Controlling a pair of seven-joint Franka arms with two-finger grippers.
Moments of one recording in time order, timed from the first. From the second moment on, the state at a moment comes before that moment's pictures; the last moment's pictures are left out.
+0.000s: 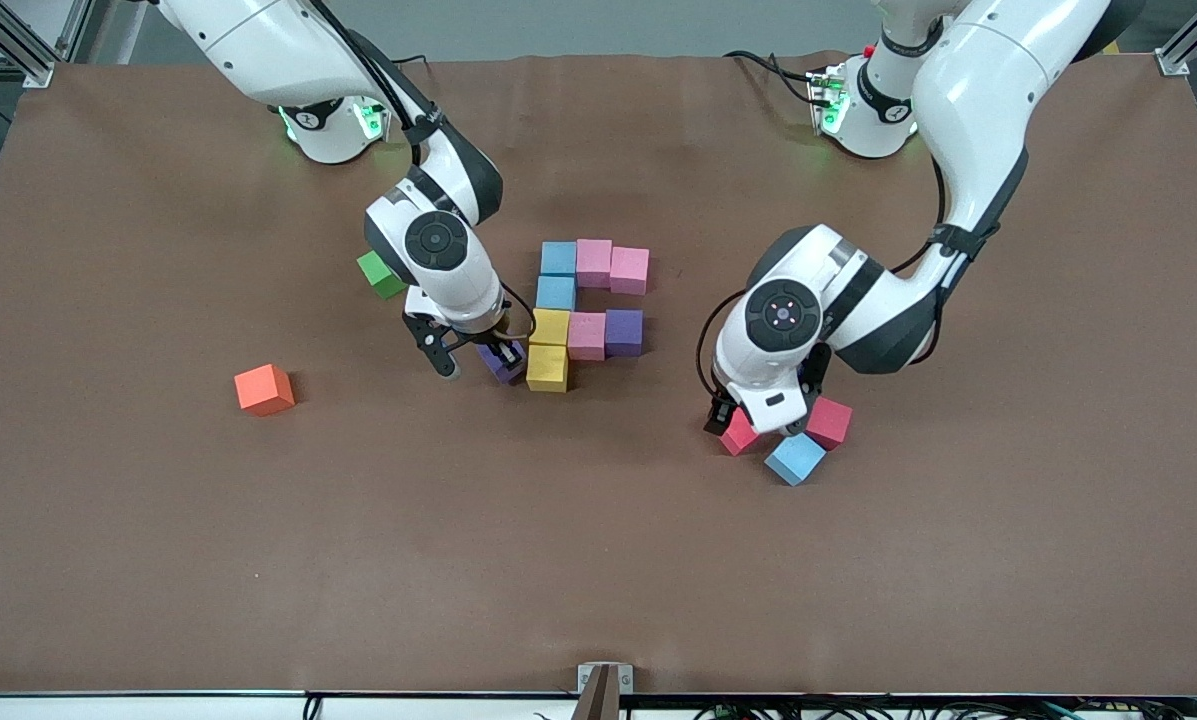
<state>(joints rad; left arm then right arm) -0.07 0.68 -0.59 -1.52 0.34 2.03 -1.86 0.29 0.46 0.34 -1.99 -0.18 2.42 1.69</state>
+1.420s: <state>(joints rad) -0.07 0.77 -0.49 -1.57 0.42 2.20 -1.37 0.33 0.58 0.35 -1.56 -0.18 2.14 1.03</state>
